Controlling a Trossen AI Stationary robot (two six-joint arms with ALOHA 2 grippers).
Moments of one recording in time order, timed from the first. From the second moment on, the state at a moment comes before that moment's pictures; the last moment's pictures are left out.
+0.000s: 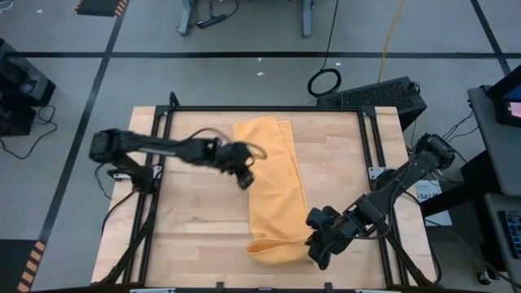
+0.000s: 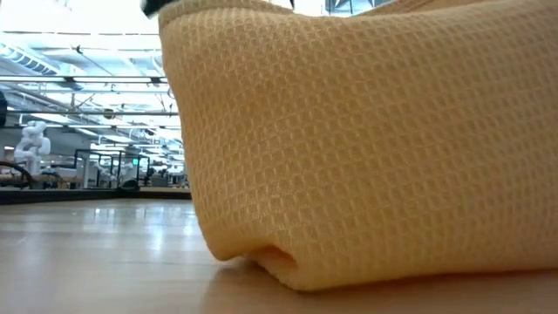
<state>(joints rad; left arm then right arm) 0.06 1.56 1.11 -0.49 -0.05 -0.54 0.67 1.48 1.17 -0.61 0.16 1.19</state>
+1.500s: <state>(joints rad) 0.80 2.09 1.49 -0.77 0.31 -0.11 0.68 1.48 1.17 -0.60 0.29 1.42</state>
